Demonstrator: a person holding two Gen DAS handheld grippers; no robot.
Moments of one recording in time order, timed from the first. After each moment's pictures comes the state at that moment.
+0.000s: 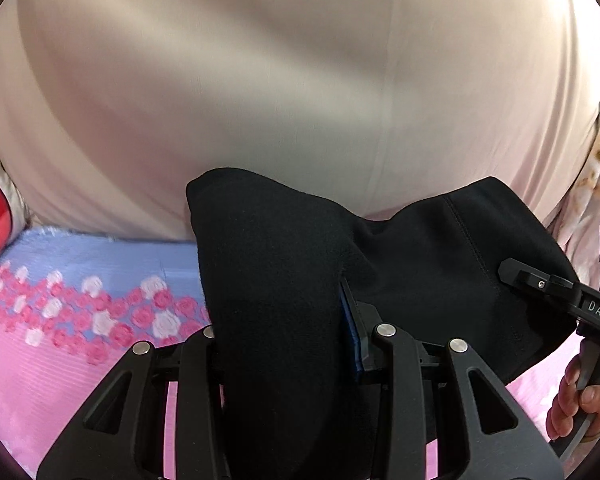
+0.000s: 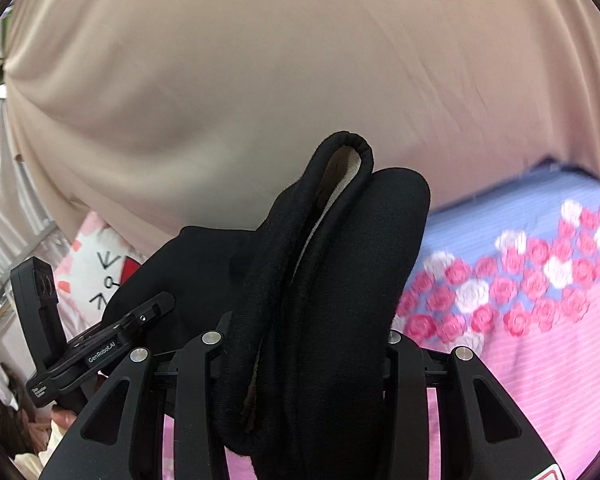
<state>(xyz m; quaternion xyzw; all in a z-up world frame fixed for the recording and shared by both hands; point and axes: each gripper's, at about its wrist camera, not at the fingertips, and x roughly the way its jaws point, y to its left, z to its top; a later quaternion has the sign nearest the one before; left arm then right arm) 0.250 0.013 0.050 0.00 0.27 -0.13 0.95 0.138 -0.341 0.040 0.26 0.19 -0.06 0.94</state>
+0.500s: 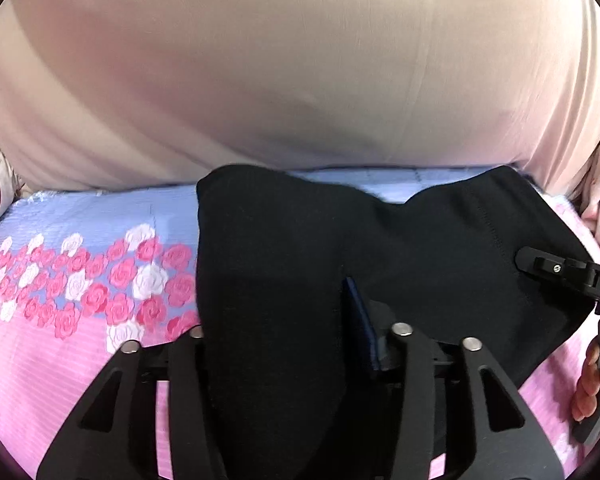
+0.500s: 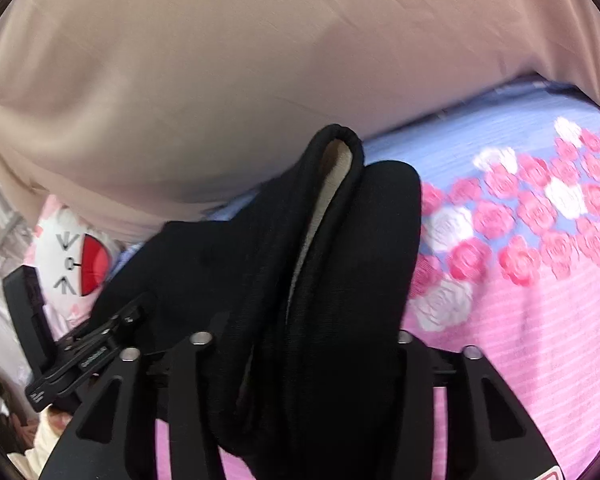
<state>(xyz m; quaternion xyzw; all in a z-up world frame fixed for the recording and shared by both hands) 0.275 0.018 -0.021 0.02 0.32 -0.10 0.94 0.161 -0.365 -0.031 0.29 0.26 -0.10 0.92</state>
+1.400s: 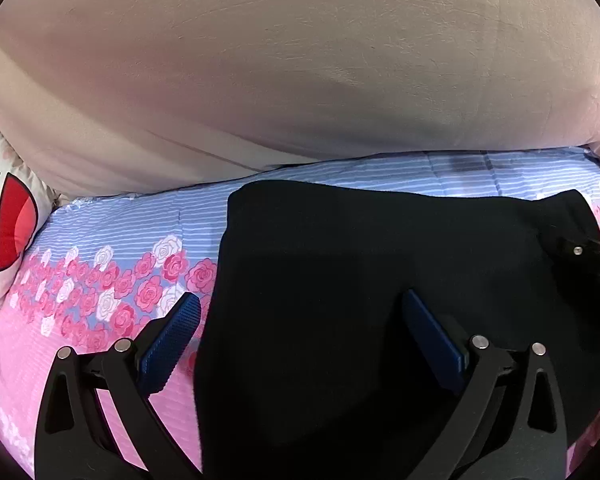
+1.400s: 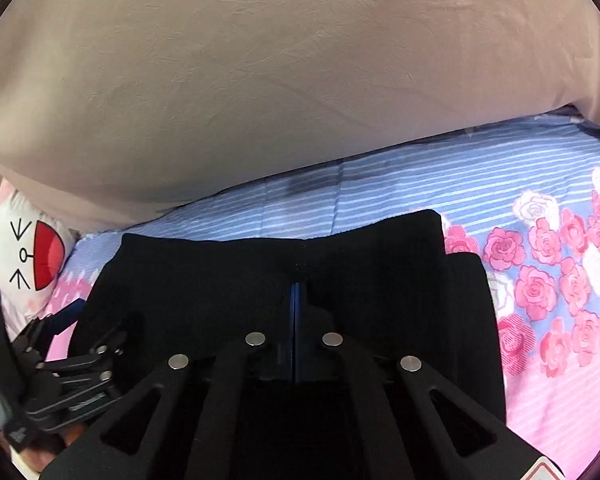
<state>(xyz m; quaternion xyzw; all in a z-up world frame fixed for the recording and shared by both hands) 0.325 -0.018 -0.027 0.09 0.37 0.01 0.93 0.241 -0.353 -0.013 0.23 0.32 -0.15 0.91</state>
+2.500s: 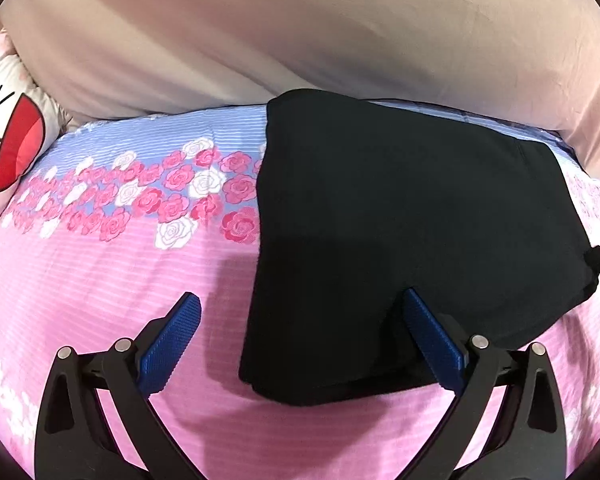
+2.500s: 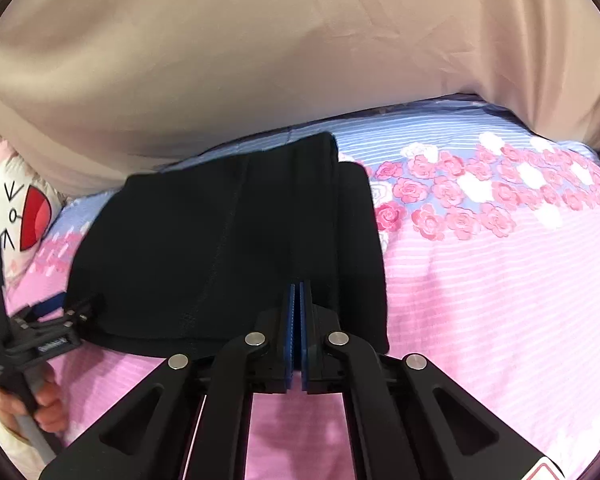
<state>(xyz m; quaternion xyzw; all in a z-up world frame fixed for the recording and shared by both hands) 0.245 0.030 -0.048 0.02 0.42 -0.01 0.91 0.111 -0.327 -0.017 0.20 0.32 -0.20 0.90</state>
